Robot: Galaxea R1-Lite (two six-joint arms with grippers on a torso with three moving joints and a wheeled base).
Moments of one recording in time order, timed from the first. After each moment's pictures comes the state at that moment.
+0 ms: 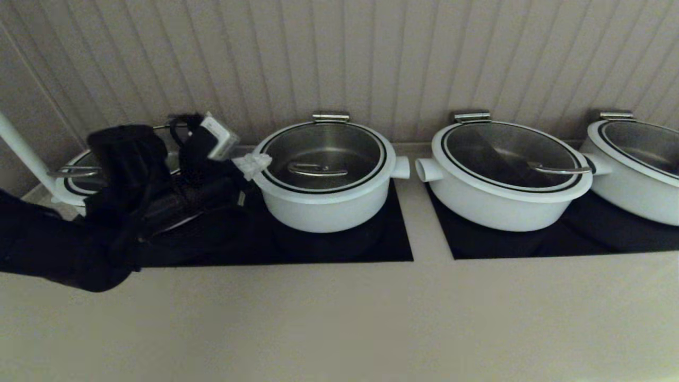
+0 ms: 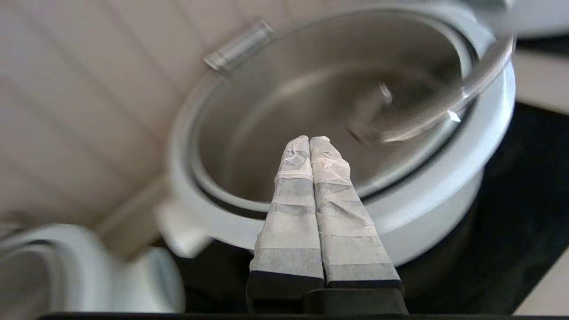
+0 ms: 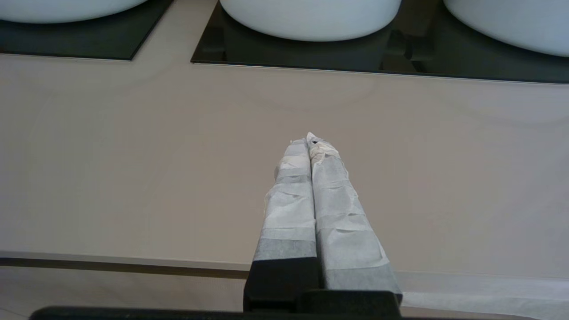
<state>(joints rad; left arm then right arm) -0.21 1.79 -0.84 -0.97 -0.36 0.43 -0.01 0.00 0.00 0.00 0.03 -0.05</state>
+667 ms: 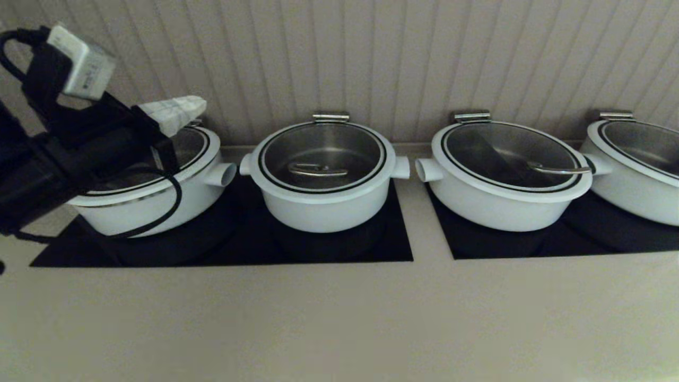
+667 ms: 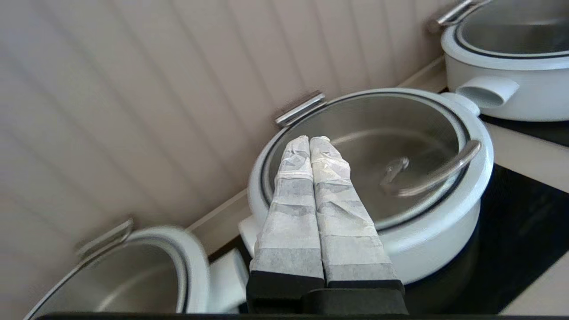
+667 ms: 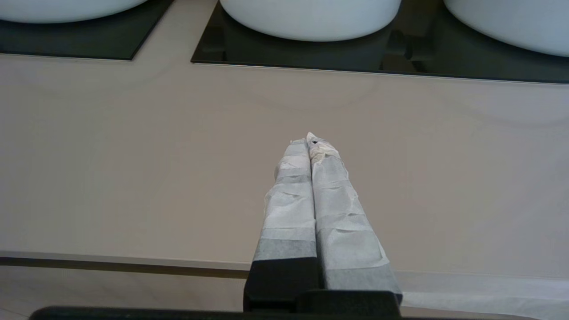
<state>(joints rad) -0.14 1.43 -0.80 -0.82 -0.36 0.35 -0.01 0.00 0.00 0.00 0.03 -0.05</state>
